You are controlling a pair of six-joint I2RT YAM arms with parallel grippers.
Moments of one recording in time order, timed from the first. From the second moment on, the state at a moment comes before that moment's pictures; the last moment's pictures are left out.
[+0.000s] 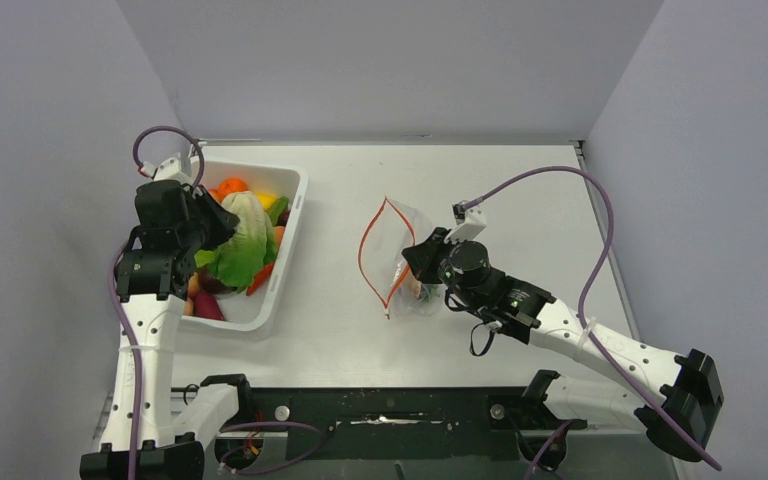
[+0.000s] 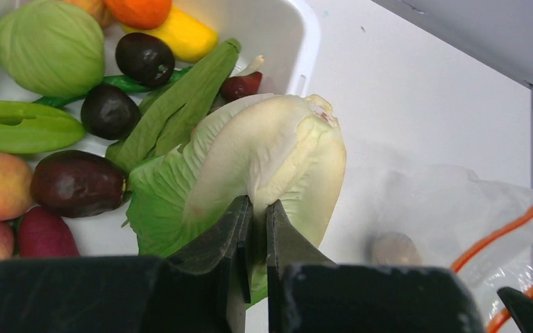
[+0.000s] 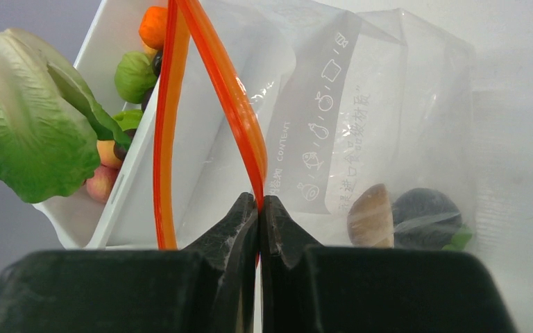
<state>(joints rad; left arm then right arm) 0.04 0.97 1.21 -0.75 0.12 -0.45 0.90 1.05 0.80 -0.08 0.34 0.72</state>
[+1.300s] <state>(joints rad) -0.25 0.92 1.00 -0.41 0.84 -0.68 0.88 1.19 0.98 -0.05 0.14 -0.18</state>
